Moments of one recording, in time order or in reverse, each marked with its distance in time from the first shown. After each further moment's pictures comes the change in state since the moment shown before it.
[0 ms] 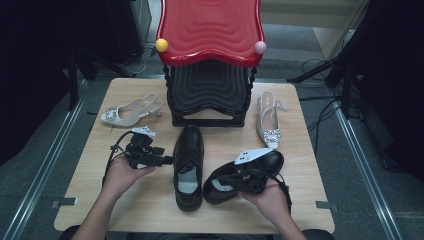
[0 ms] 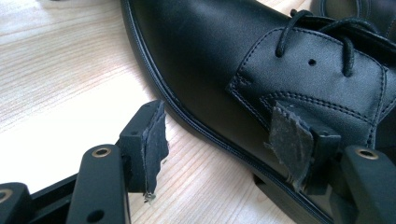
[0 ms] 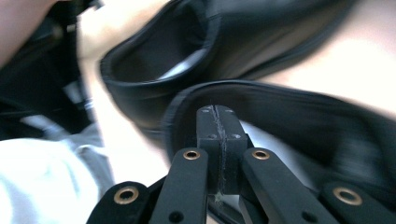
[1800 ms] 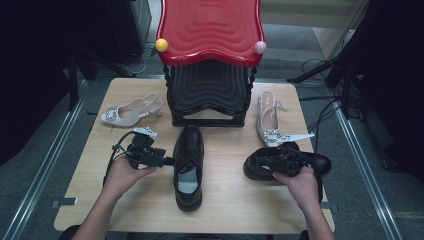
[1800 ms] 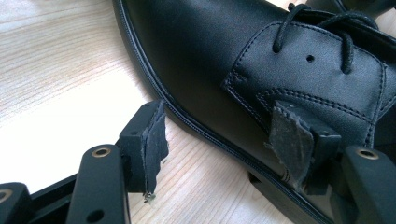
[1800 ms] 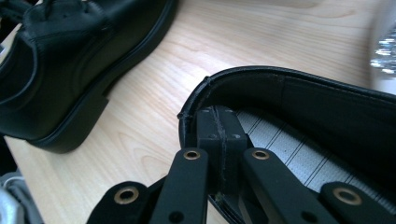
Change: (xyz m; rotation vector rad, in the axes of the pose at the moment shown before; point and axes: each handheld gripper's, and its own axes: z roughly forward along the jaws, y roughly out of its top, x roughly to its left) left arm -0.001 0.000 0.003 0.024 -0.022 -0.009; right arm -0.084 -0.020 -0.053 -0.014 -0.170 0.255
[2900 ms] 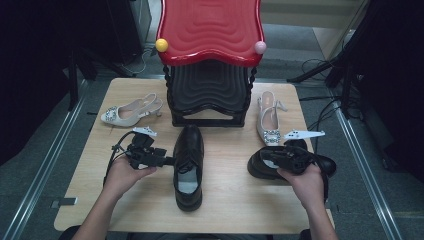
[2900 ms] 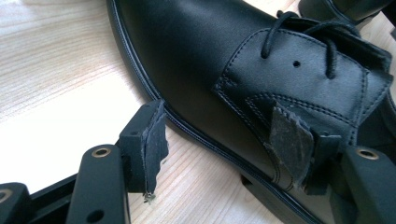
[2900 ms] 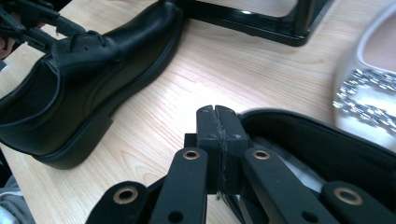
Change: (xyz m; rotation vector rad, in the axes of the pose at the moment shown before) left arm -0.002 0.001 0.000 -0.009 -0.016 -0.007; right arm 0.009 0.008 -0.028 -0.102 -0.058 -0.044
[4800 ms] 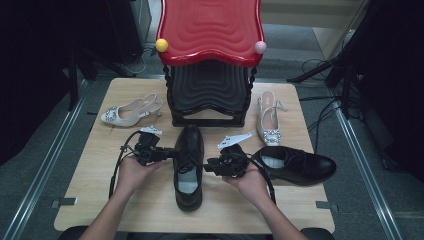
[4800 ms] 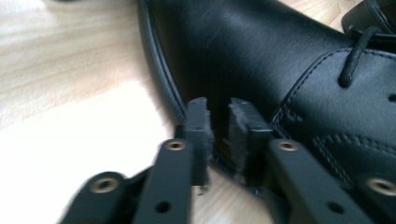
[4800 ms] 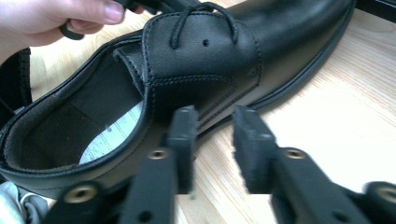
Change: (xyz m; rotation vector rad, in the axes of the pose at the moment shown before) left arm 0.012 0.001 0.024 -0.045 0.080 -0.055; right arm 0.088 0.016 0.122 0.111 0.215 -0.198
